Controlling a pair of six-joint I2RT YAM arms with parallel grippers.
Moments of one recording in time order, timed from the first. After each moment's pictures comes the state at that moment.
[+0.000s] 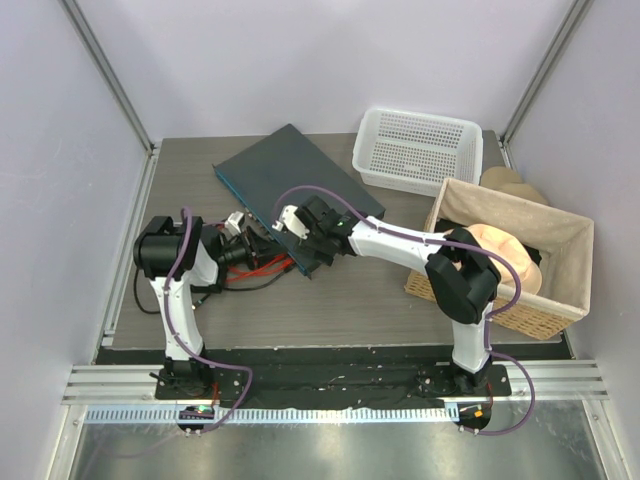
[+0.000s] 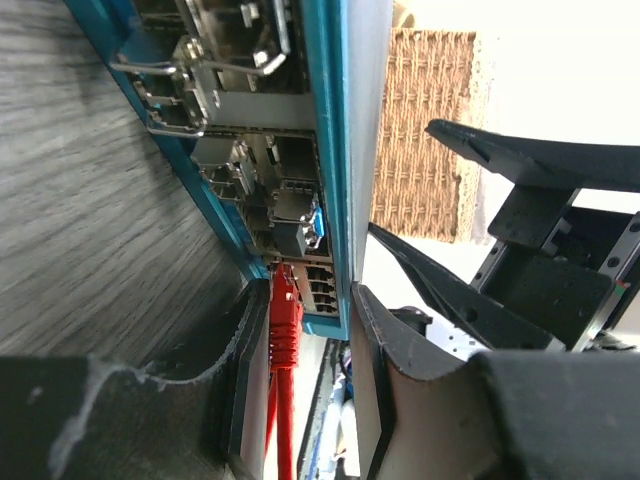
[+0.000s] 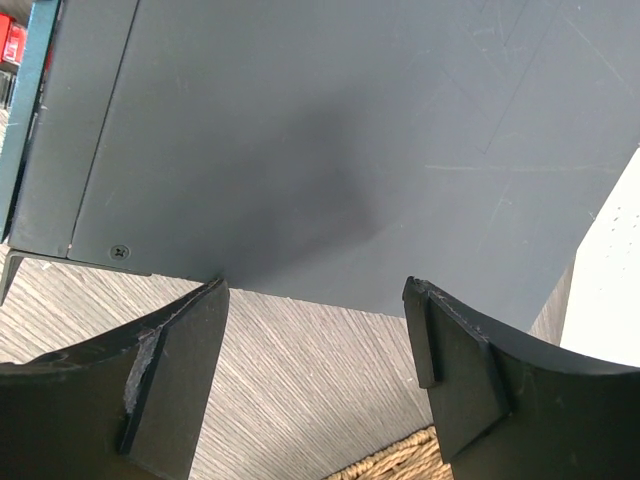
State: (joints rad) left arm -0.04 2.16 0.58 1.27 1.07 -1.24; right arm 0.86 1.92 1.42 -0.47 0.29 -0.46
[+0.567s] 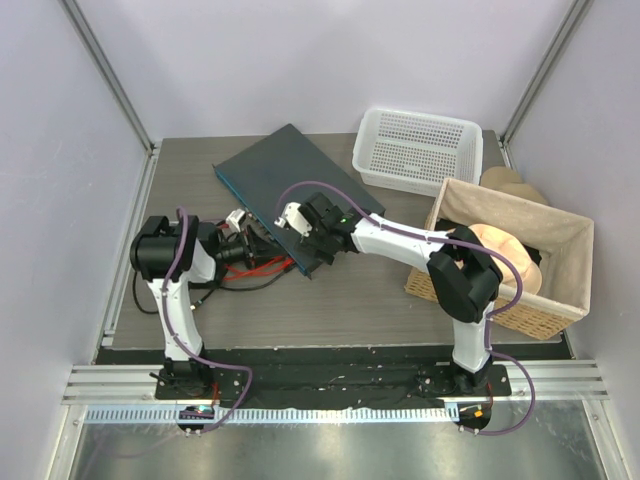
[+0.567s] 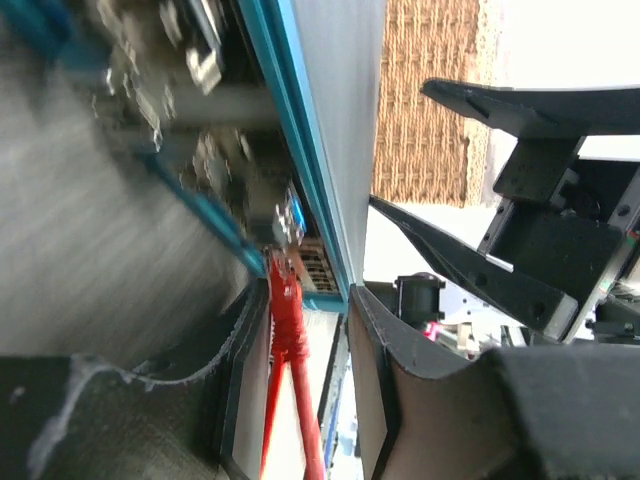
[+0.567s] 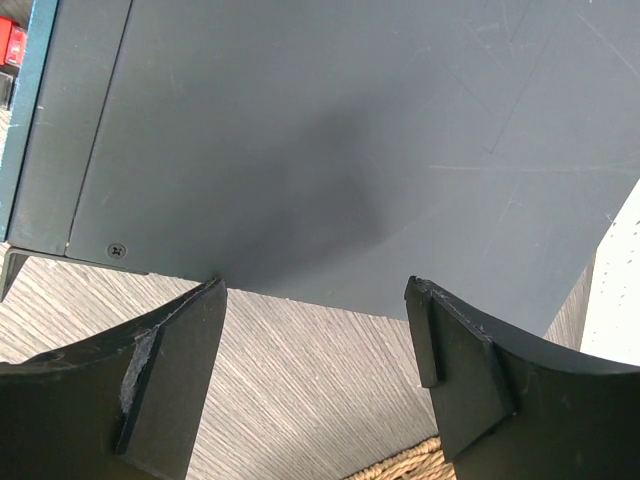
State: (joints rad) left arm -0.03 2.14 0.63 1.17 1.17 -1.14; right arm 0.83 1.92 1.42 -0.48 0.24 -0.45
